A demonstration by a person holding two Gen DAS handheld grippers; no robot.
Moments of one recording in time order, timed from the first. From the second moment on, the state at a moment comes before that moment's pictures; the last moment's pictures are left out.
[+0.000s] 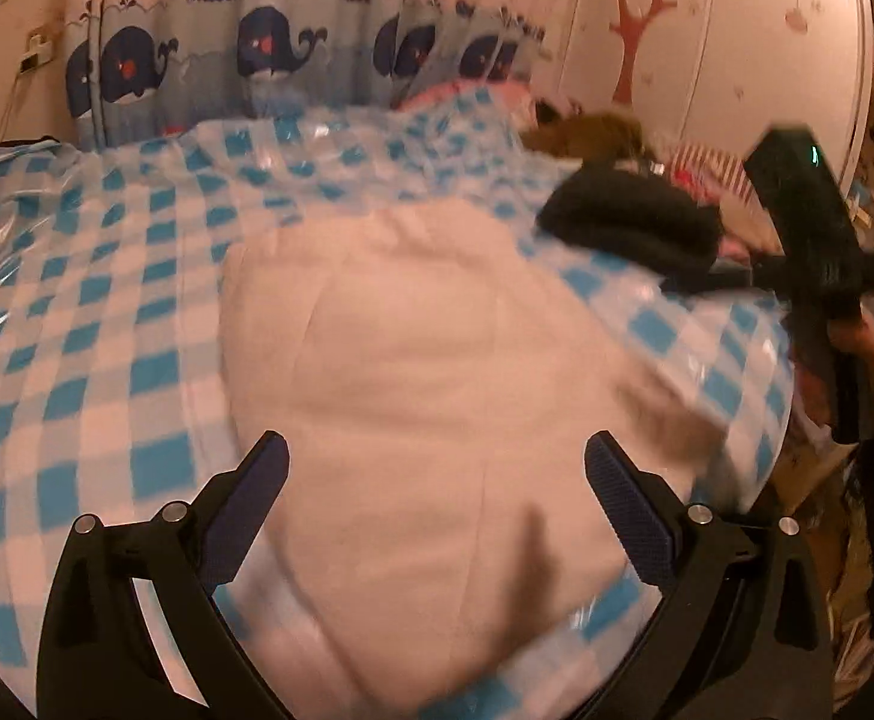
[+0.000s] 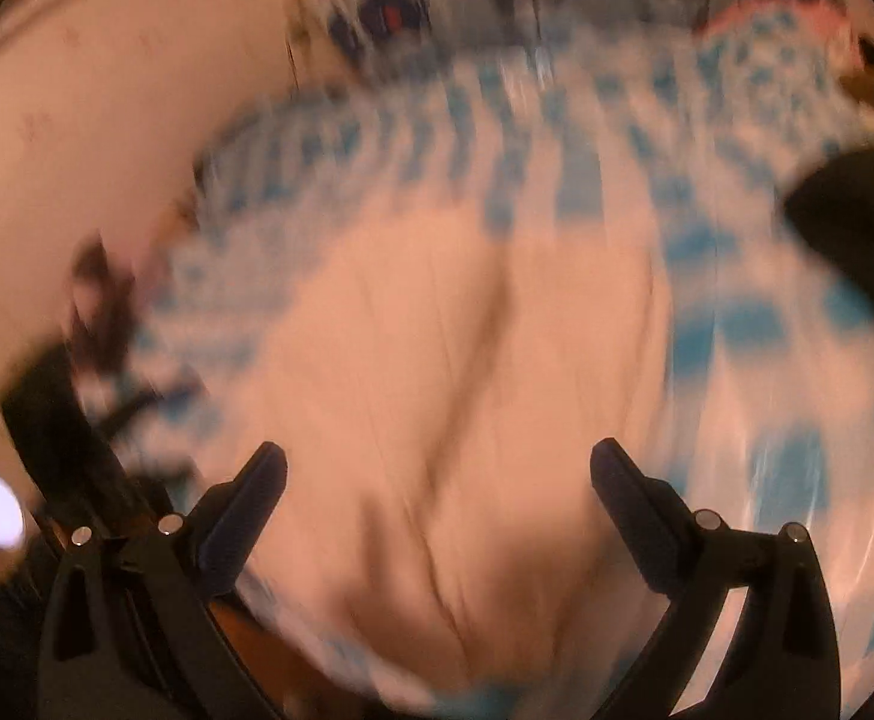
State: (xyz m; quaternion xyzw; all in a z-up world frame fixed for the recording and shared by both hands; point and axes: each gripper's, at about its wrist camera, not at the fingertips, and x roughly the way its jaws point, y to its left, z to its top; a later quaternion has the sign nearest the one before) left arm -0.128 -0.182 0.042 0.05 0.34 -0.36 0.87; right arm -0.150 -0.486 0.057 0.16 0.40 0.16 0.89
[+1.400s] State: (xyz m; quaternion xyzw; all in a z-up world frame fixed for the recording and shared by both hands) left arm -0.088 -0.218 0.002 0.04 0.41 -0.38 0.82; right arm -0.036 -0.517 -0.055 0.24 0.44 0.12 0.86
